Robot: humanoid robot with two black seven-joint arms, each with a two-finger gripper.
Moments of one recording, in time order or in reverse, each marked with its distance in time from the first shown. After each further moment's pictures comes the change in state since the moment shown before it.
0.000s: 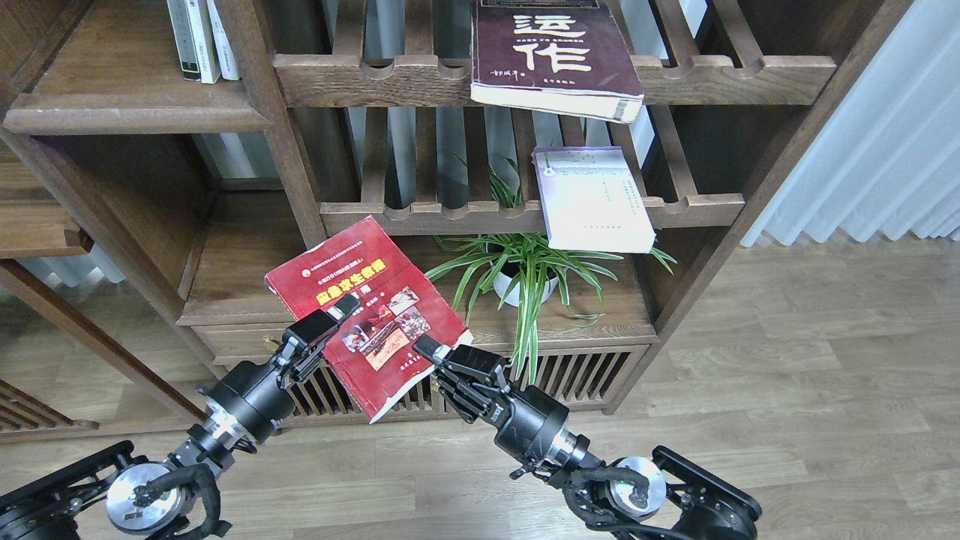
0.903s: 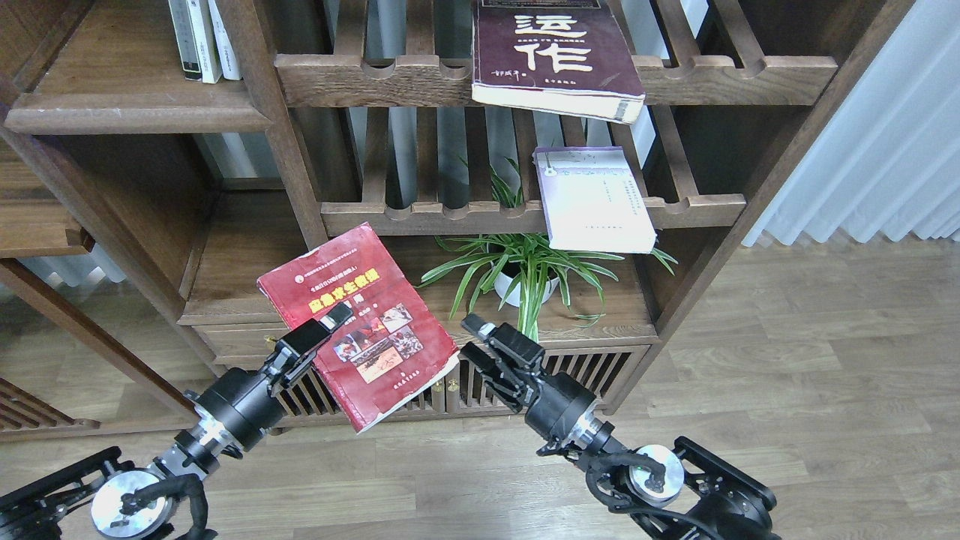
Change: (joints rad) left arm 0.021 0.082 -0.087 -0.003 0.221 0.000 -0.007; right arm 0.022 -0.010 0.084 -0.132 -0.021 0.000 0.108
